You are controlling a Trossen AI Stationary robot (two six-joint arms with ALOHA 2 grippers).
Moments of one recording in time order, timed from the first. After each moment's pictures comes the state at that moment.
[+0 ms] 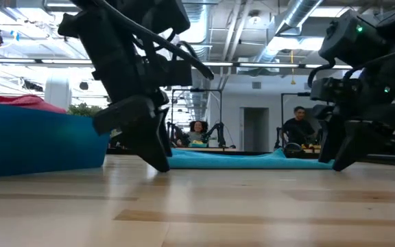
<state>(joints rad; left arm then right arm) -0.27 1.91 1.08 -0.34 -0.38 -0.22 0.16 1.29 0.39 -0.19 0.18 0.04</state>
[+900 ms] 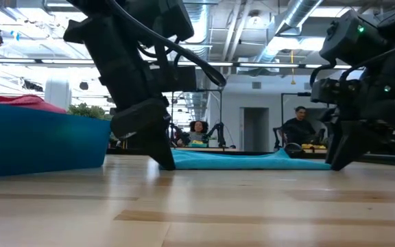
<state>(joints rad) -0.24 1.95 1.08 -0.34 -0.39 -0.34 0.16 1.29 0.39 -0.21 0.17 0.16</state>
